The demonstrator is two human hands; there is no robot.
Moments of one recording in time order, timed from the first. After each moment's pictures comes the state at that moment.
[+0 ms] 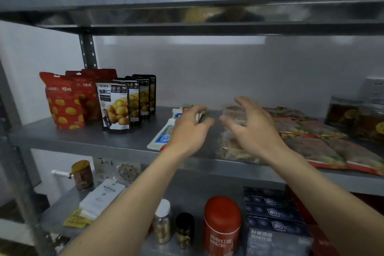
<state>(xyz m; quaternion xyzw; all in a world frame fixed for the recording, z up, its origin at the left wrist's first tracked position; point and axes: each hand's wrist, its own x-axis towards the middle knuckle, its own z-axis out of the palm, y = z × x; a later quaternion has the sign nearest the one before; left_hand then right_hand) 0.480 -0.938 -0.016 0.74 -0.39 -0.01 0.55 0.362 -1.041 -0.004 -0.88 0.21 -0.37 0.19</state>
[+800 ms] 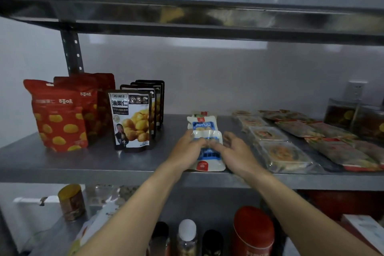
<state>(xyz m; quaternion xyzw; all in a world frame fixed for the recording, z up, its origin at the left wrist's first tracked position) 0.600 -0.900 -0.044 0.70 -0.42 -0.22 0.54 0.487 -0.980 -0.049 -0.77 0.29 -0.33 0.46</state>
